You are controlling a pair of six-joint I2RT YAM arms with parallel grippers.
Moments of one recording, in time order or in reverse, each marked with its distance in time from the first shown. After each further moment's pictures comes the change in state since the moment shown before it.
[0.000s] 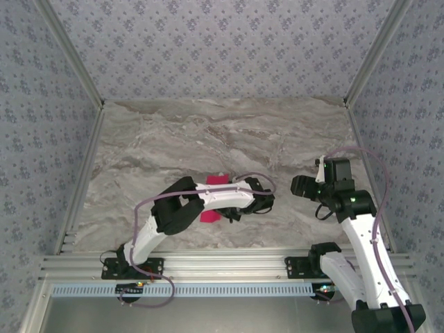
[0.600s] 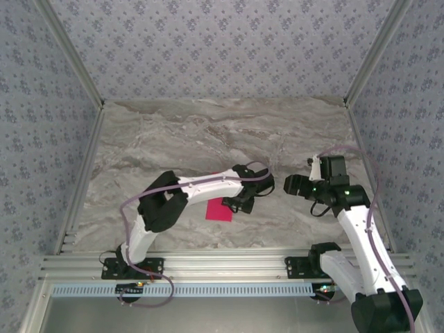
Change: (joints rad) left arm 0.074 -0.163 -0.074 0.353 0.313 0.175; right arm -0.004 0.090 -0.038 0.086 -0.168 0.001
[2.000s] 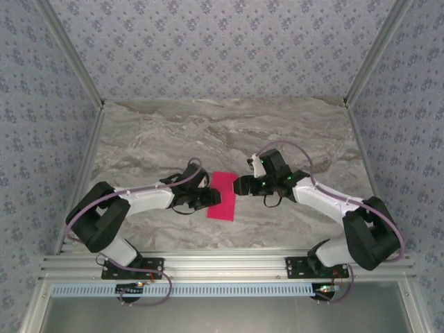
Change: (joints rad) left arm 0.362 -0.523 -0.903 0.851 0.439 -0.108; right arm 0.459 0.498 -0.051 0.624 -0.172 0.179
